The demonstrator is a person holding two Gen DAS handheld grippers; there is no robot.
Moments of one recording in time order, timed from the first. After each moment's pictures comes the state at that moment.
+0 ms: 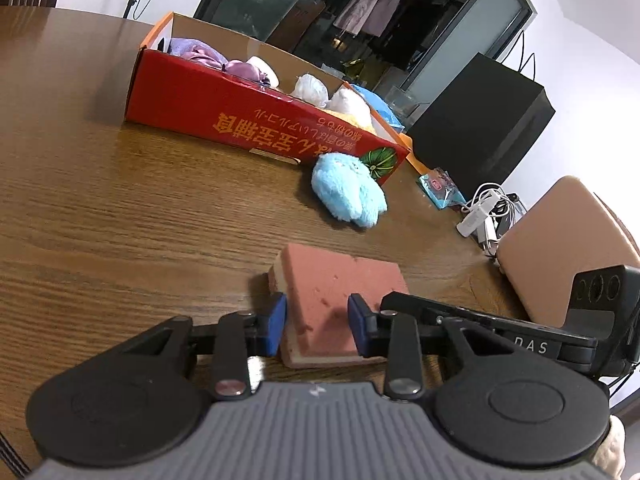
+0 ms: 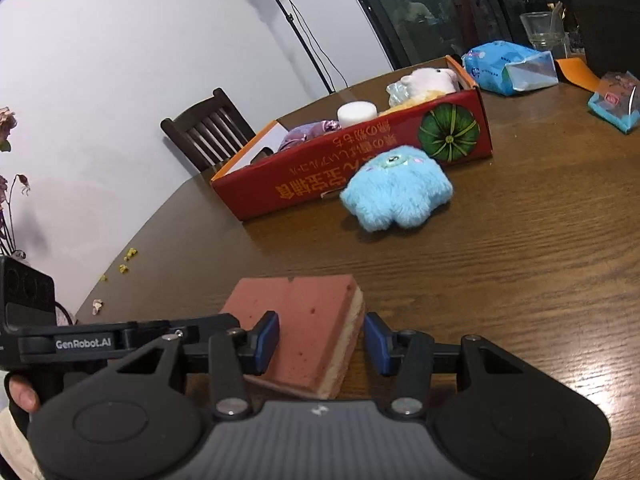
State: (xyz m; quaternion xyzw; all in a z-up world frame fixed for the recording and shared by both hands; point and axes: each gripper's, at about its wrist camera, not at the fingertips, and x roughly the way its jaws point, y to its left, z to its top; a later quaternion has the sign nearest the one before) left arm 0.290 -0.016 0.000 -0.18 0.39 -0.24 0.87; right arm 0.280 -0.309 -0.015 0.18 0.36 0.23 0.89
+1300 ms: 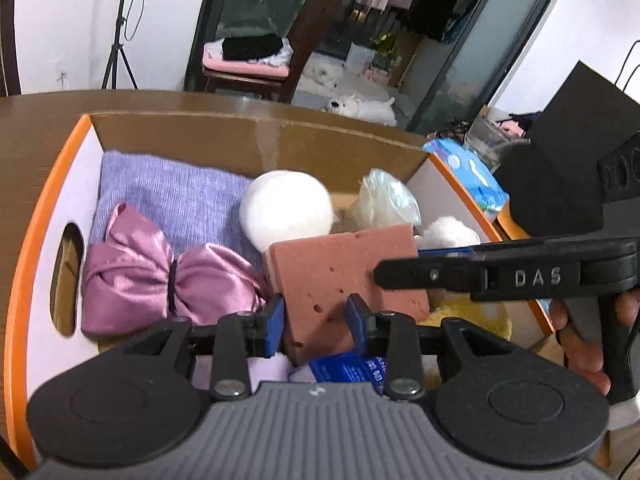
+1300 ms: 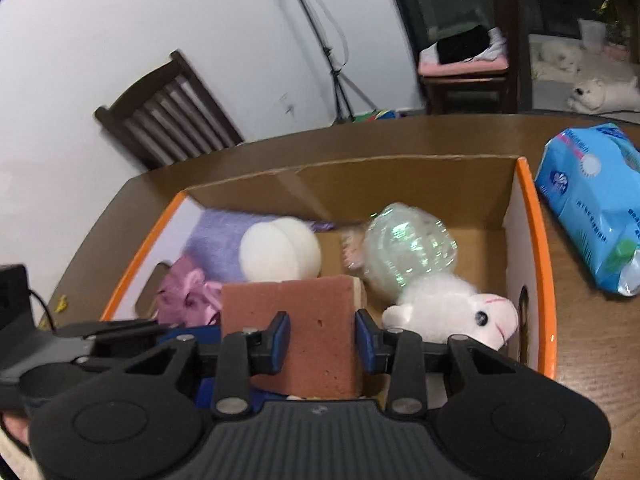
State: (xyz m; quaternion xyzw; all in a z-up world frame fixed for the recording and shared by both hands) left arm 0.569 -0.064 0.029 -0.10 0.43 -0.20 0.87; right arm 0.611 -0.301 0.024 0.09 0.47 0.24 0.84
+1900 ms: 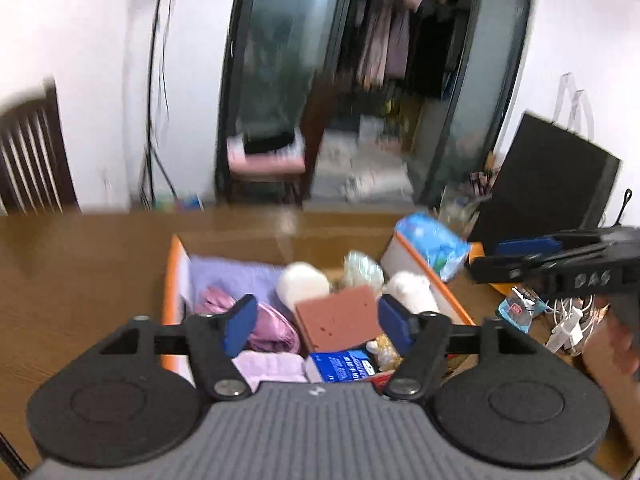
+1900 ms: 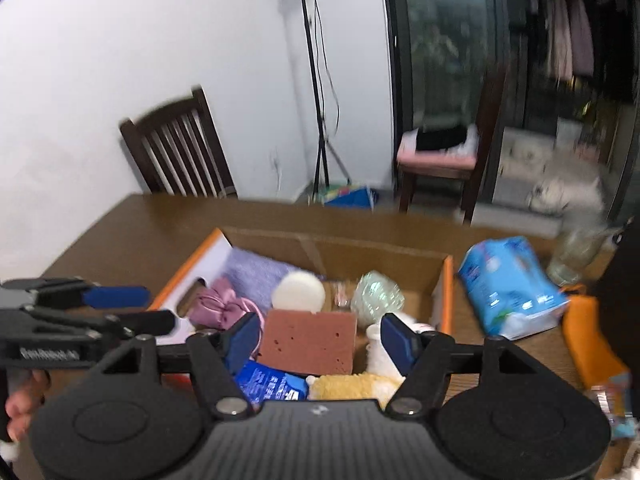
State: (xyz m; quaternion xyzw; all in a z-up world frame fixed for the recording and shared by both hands) left arm 0.421 -0.033 0.156 -0.03 0.27 -0.15 0.95; right arm 0.472 -0.319 0.163 0.00 0.32 0.19 0.93
